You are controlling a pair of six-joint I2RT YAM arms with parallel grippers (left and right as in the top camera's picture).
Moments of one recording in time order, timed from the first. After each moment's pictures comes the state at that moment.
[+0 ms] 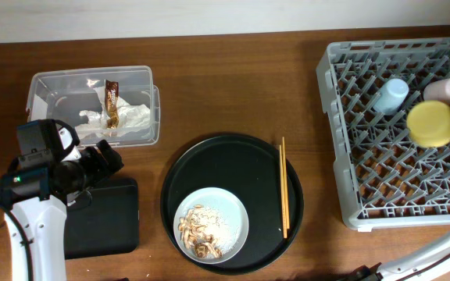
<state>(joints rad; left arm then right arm) 0.26 1.23 1.10 -1.03 0.19 -0.34 -1.04 2.38 2.14 -1.69 -1.22 -0.40</state>
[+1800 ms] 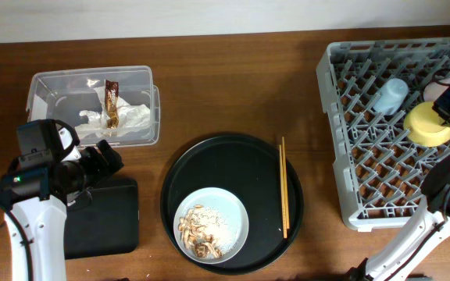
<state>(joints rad) 0.26 1.23 1.10 -1.03 0.19 -0.34 -0.60 2.25 2.14 -1.33 0.05 0.27</state>
